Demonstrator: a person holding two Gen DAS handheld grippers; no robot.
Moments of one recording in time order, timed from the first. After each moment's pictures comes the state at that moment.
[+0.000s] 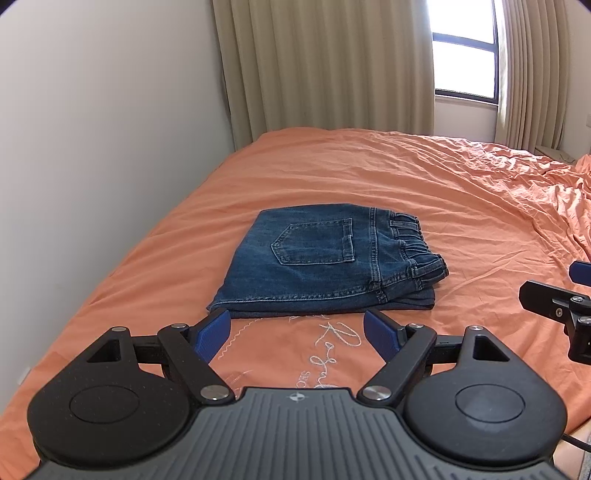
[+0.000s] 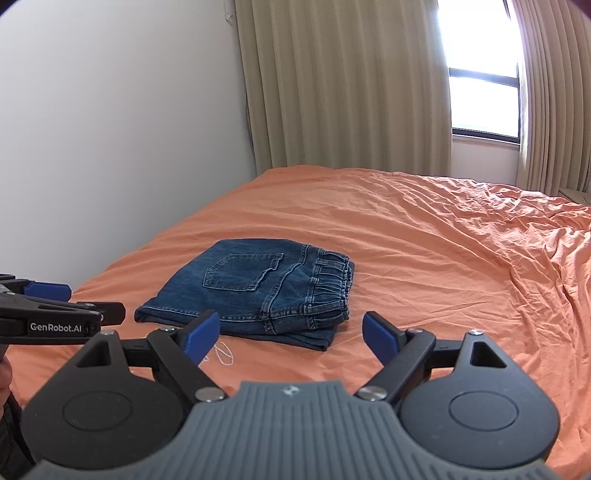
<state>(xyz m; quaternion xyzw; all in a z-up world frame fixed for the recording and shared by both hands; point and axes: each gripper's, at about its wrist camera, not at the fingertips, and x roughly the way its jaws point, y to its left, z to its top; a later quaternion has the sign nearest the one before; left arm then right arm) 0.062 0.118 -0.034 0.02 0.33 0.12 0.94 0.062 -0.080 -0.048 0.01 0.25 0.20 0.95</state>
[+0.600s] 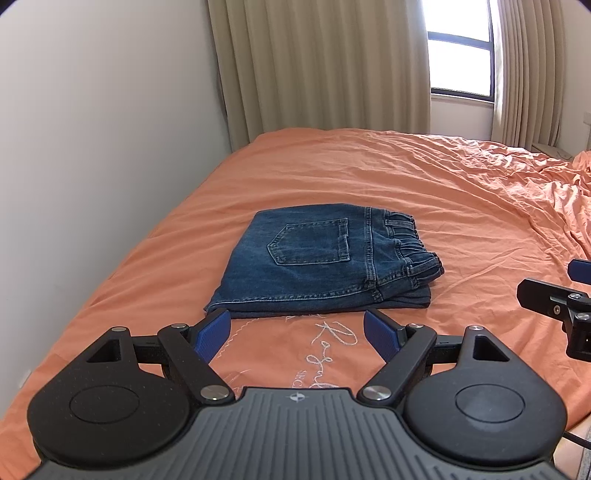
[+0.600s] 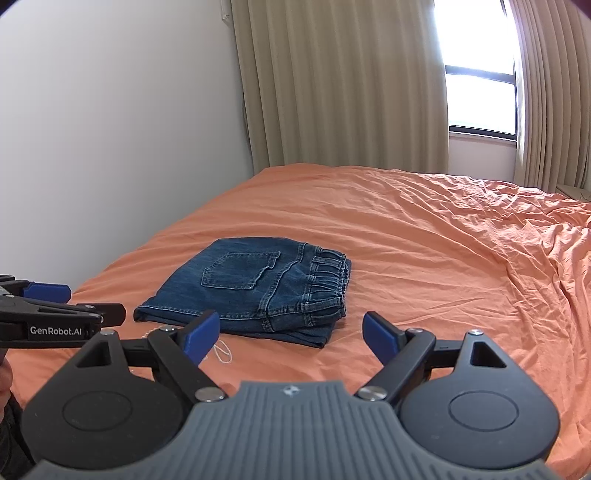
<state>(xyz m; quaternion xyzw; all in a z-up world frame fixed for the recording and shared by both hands) 0.062 0.116 -0.033 0.03 0.33 0.11 0.94 0.060 -0.083 -0.046 0.01 0.25 0.20 0.95</state>
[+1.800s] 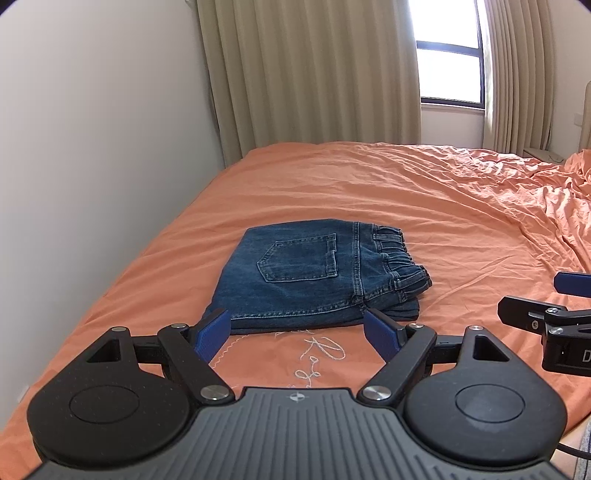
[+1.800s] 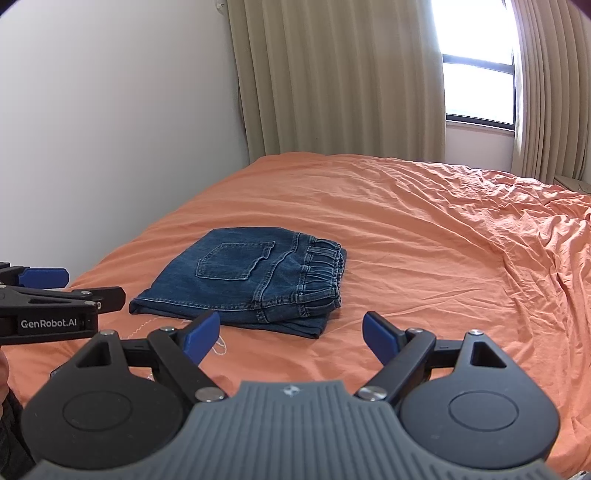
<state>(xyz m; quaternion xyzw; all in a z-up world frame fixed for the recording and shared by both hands) 0.065 0.105 -0.027 0.04 0.31 0.10 0.95 0.065 -0.088 -0.044 0.01 0.27 0.19 0.94</state>
